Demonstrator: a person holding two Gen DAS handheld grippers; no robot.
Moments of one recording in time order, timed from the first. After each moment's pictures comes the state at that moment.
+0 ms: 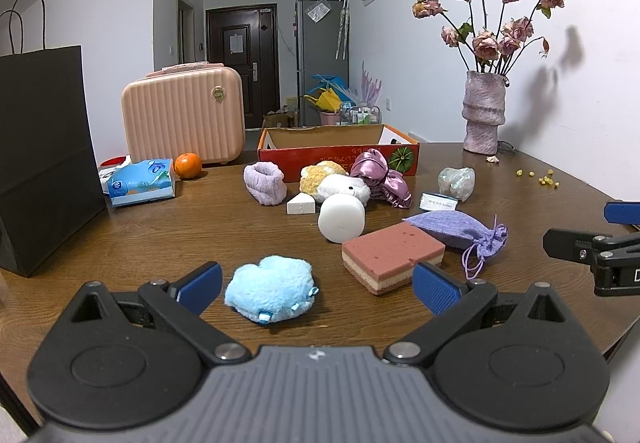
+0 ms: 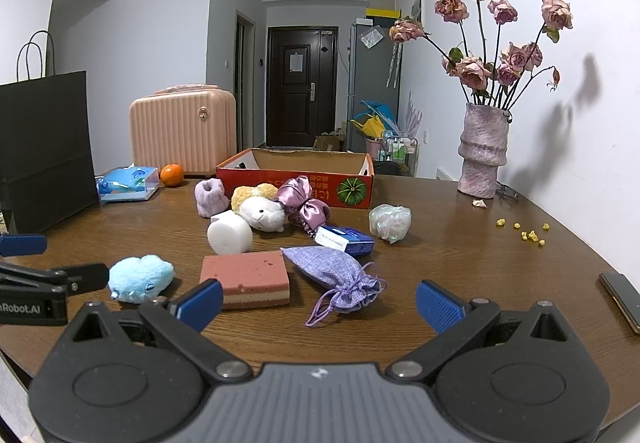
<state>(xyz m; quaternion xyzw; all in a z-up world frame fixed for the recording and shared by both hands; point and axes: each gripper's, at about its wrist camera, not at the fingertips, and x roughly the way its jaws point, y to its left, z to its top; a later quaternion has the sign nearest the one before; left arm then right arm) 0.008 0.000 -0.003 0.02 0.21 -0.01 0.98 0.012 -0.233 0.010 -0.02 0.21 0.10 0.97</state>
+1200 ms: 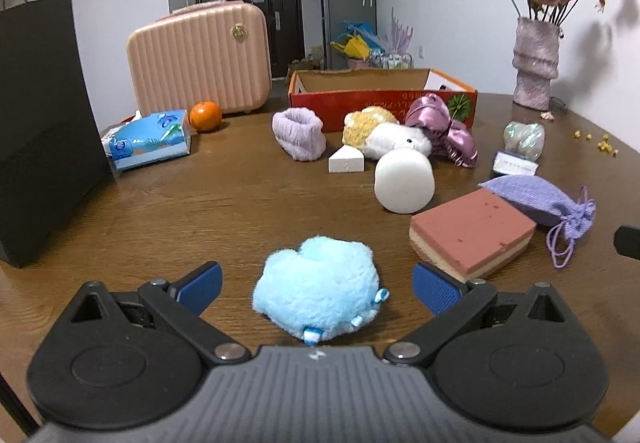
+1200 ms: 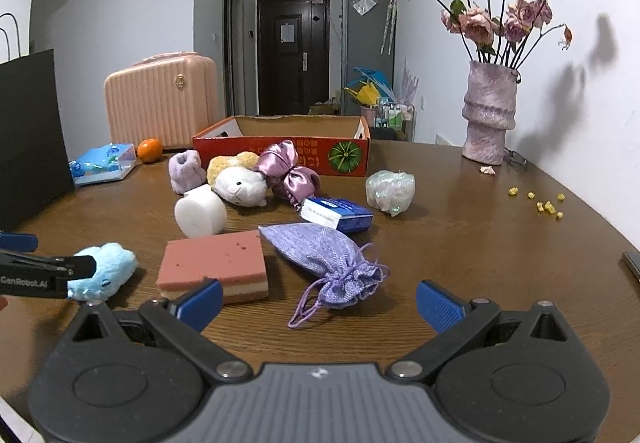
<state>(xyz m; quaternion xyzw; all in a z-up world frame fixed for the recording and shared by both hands) 0.100 0.027 -0.039 0.03 0.30 0.04 0.95 0.085 -0.232 -0.028 -0.02 0.26 0.09 0.96</state>
